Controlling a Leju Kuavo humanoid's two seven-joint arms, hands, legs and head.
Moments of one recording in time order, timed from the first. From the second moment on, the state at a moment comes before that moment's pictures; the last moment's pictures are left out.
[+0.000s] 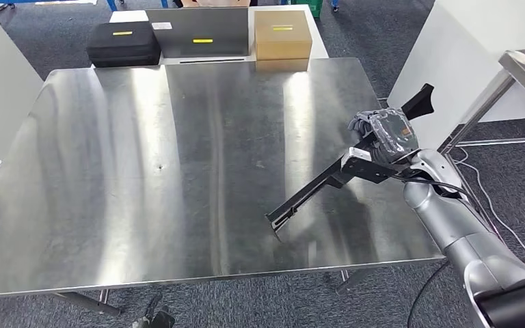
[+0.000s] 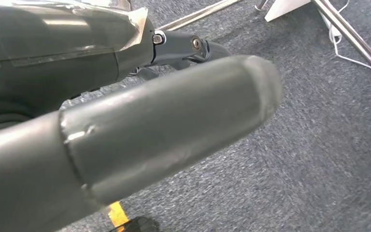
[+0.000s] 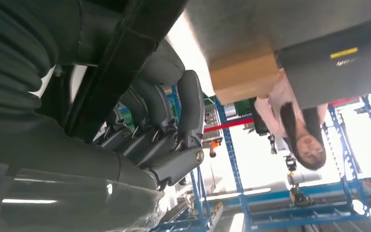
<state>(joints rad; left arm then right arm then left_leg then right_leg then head) -0.12 -0.05 -0.52 -0.30 0.16 0.49 -0.64 -0.89 -0.32 0.70 -0.80 0.54 -0.27 -0.48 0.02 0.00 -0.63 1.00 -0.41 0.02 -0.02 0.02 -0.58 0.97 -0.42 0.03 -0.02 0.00</state>
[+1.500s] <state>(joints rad) -0.10 -0.05 -0.53 -0.33 0.15 0.58 -0.66 -0.90 -0.09 0.87 -0.70 0.56 -0.36 -0.55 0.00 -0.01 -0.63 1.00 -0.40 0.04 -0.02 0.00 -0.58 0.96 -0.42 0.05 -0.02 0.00</state>
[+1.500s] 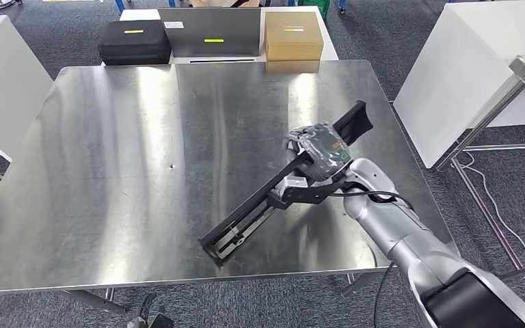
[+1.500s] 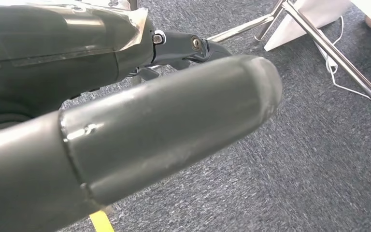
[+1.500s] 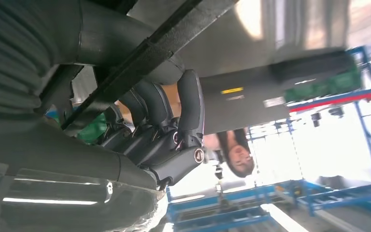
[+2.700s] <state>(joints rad) -0.07 -0.04 -0.55 -0.35 0.16 0.60 -0.66 -0.83 -0.13 0.88 -0.63 0.57 -0.53 -0.53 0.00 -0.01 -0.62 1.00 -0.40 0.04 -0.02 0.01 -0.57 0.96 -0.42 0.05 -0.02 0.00</state>
